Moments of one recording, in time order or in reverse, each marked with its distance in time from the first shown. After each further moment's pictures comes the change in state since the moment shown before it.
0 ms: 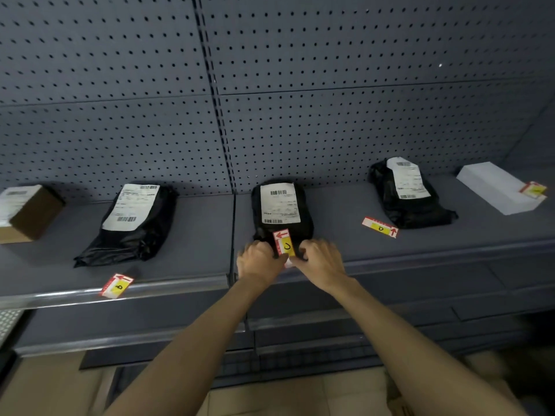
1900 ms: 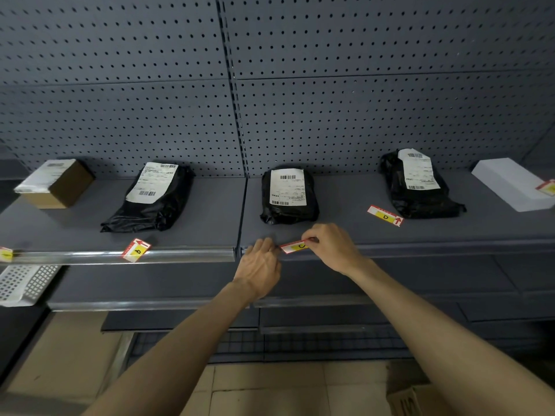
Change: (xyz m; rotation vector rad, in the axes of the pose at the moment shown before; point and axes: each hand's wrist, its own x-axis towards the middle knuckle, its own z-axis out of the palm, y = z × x) left_hand -0.067 -0.020 0.005 0.289 0.014 0.369; right_hand -0.018 0.017 -0.029 0.166 -0.109 -0.213
